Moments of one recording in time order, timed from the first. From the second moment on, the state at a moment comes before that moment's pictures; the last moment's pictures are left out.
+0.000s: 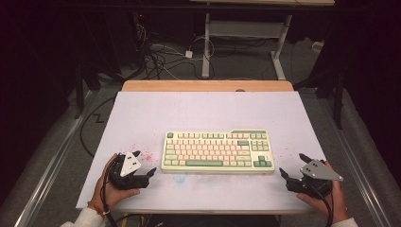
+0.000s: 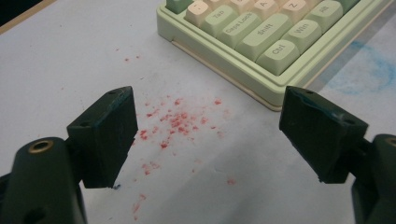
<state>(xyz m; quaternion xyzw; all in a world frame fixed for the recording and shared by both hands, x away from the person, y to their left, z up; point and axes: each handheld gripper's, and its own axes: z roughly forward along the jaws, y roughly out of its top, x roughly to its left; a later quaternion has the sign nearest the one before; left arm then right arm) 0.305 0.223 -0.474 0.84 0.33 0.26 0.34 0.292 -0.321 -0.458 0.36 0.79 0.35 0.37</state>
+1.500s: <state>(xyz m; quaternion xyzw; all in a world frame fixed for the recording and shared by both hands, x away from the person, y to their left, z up) 0.302 0.221 -0.476 0.85 0.32 0.26 0.33 0.319 -0.257 -0.432 0.26 0.84 0.39 0.27</state>
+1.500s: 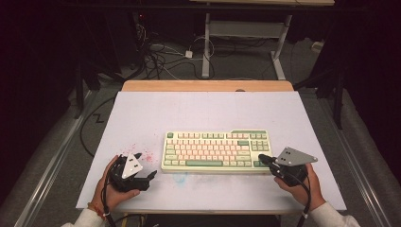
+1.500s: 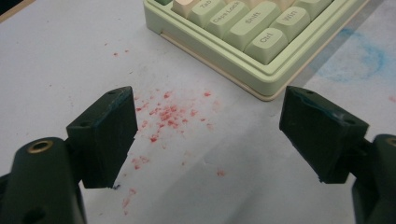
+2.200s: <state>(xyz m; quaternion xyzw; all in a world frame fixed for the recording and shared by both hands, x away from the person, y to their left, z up) 0.301 0.220 -0.478 0.86 0.31 0.26 0.33 0.345 -0.220 -0.440 0.24 0.87 0.36 0.24</state>
